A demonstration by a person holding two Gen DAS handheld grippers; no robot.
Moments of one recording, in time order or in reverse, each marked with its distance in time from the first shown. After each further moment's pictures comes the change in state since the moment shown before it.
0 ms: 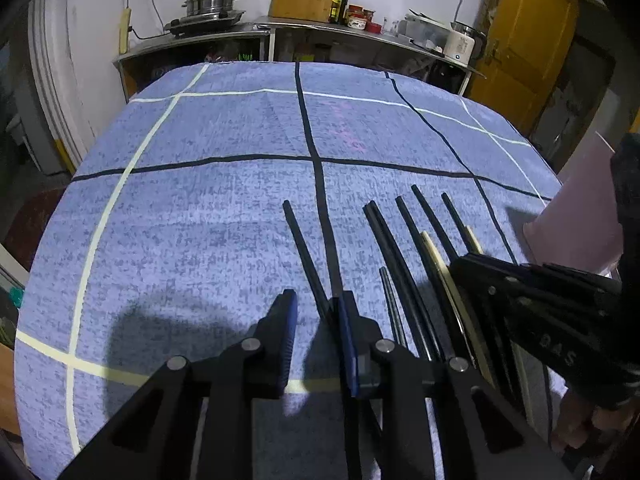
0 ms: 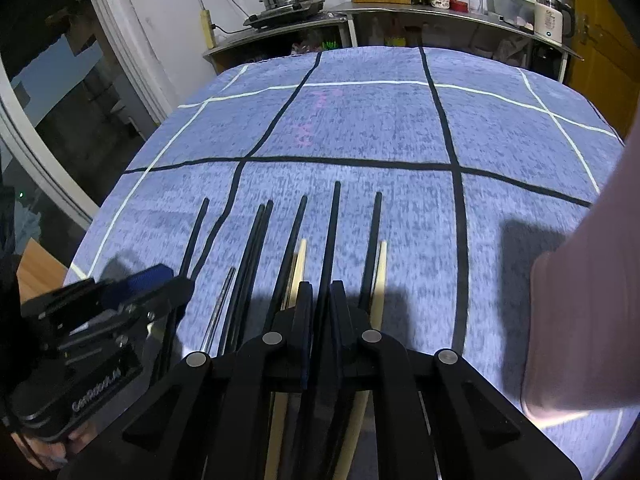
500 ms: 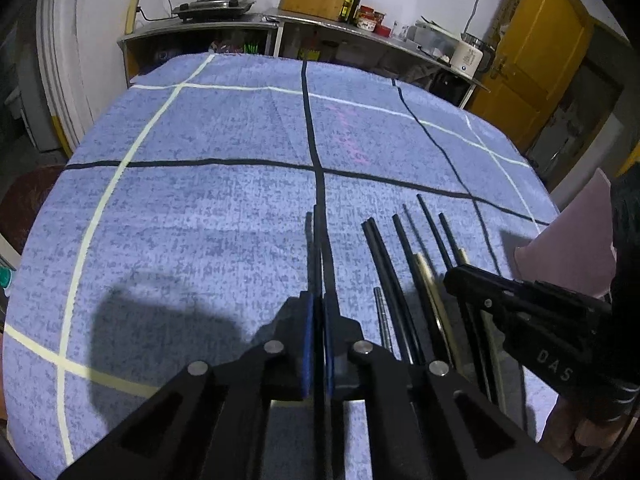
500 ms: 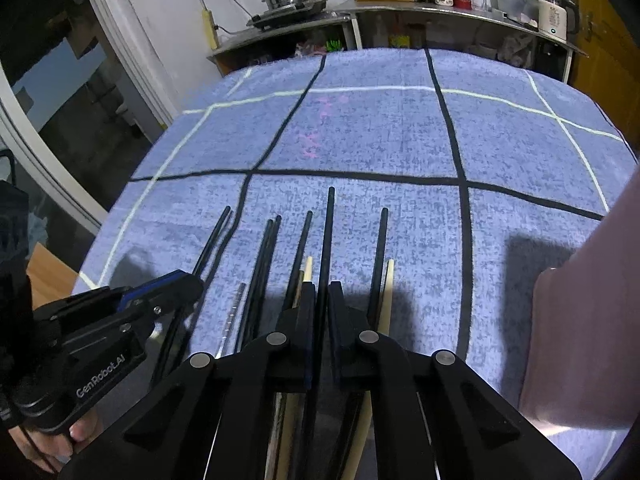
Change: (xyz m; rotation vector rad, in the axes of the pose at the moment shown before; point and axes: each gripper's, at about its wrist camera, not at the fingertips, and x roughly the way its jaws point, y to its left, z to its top) left arm -0.004 0.007 0.009 -0.073 0.011 -0.051; right arm -0.008 0.003 0.008 0.004 -0.004 0.025
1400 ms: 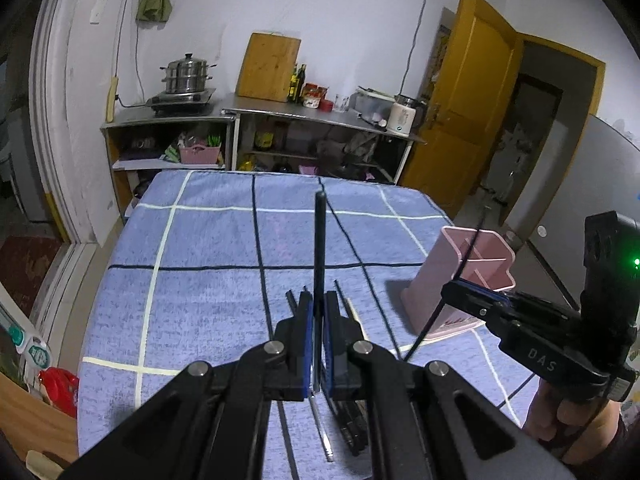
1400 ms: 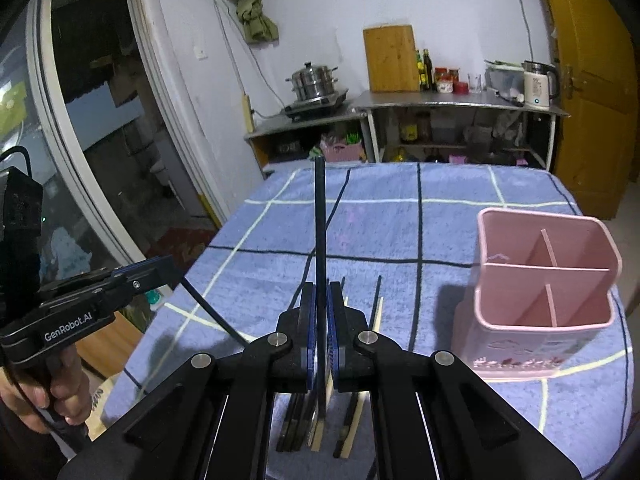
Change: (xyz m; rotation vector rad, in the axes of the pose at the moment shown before) left arm -0.170 -0.043 0.007 0.132 -0.244 -0.110; right arm -0.178 0.023 -0.028 -0.034 -0.310 0.054
